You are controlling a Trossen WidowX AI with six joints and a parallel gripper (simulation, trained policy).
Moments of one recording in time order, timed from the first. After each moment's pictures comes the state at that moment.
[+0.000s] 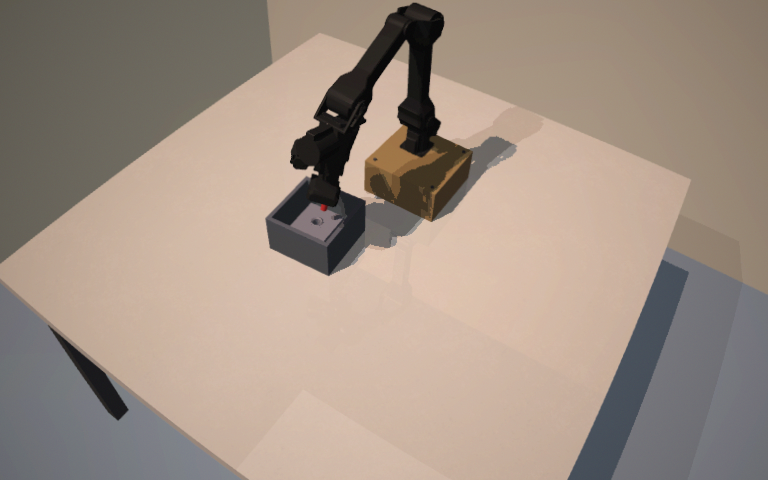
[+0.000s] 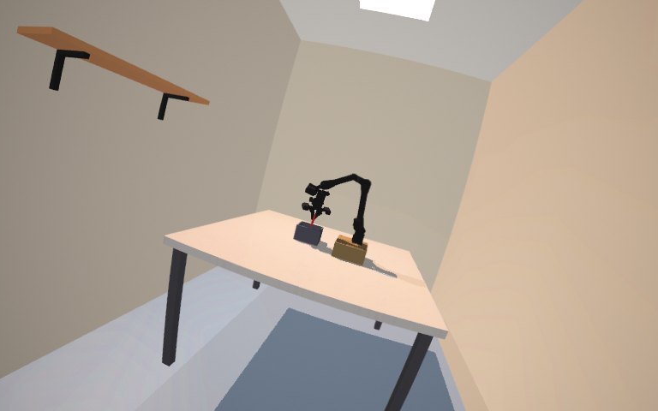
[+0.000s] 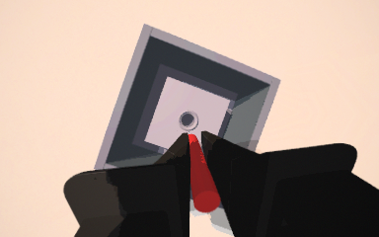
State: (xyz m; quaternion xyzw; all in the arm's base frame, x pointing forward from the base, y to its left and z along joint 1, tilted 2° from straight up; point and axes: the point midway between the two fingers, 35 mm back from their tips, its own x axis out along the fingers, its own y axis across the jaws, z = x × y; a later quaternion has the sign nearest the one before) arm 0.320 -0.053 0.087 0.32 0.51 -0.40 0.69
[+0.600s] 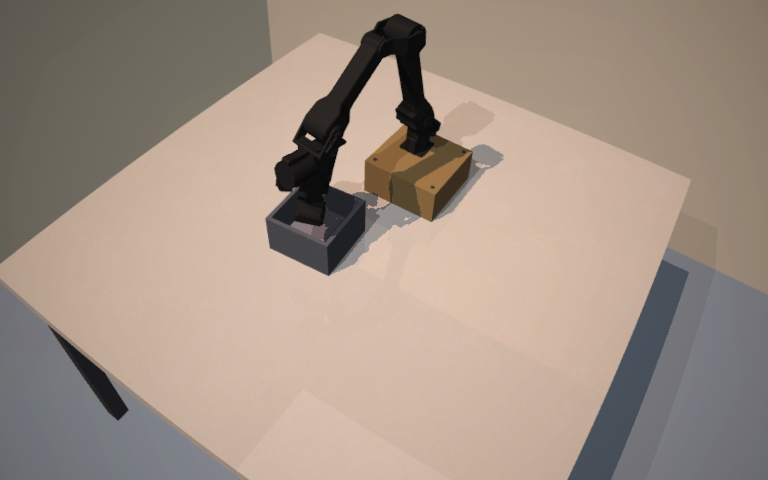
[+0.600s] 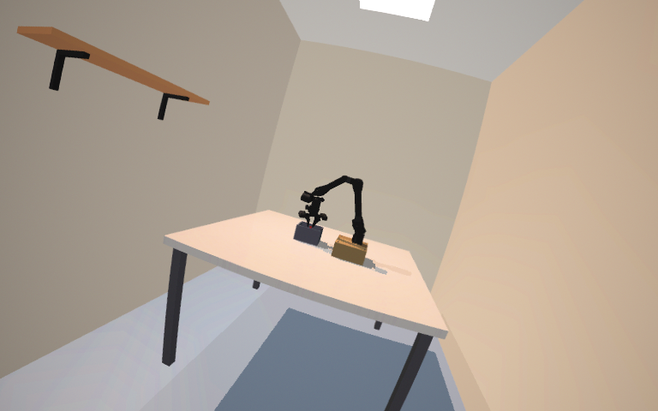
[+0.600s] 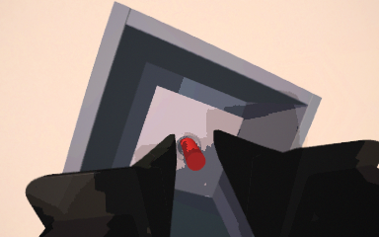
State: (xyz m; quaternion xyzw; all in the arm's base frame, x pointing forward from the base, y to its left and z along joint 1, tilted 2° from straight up) arm 0.332 -0.077 0.032 0.31 0.55 -0.40 0.66
